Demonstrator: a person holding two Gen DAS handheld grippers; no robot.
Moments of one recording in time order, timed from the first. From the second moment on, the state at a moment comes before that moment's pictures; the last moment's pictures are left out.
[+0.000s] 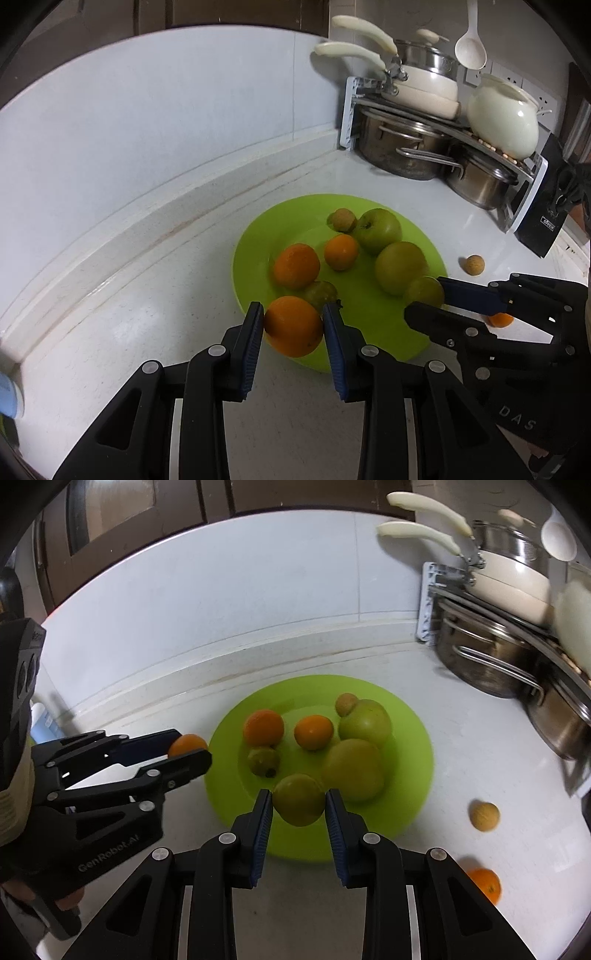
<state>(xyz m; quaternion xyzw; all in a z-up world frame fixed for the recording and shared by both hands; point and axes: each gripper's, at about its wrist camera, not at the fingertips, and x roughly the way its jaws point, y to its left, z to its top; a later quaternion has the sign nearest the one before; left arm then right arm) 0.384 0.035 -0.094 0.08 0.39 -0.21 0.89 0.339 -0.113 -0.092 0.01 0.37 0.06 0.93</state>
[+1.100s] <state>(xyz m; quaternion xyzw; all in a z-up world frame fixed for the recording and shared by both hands) 0.342 0.039 -0.057 0.07 0.34 -0.21 0.91 0.303 -0.129 -0.071 0.01 0.34 0.04 0.94</state>
